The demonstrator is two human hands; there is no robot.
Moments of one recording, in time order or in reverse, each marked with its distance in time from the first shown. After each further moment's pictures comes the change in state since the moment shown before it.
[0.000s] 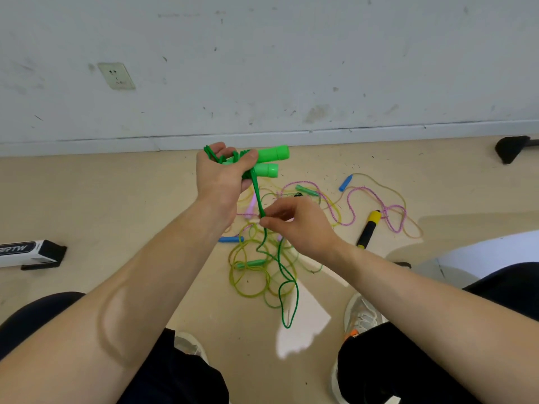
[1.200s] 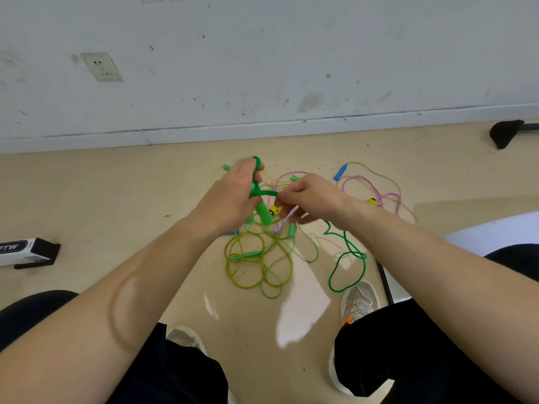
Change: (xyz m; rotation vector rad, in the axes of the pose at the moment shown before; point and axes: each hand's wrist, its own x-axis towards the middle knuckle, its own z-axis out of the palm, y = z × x) left_hand -0.001 -0.034 -0.023 1.151 -0.562 0.517; right_hand 0.021 0.003 -0.045 0.028 -0.217 0.358
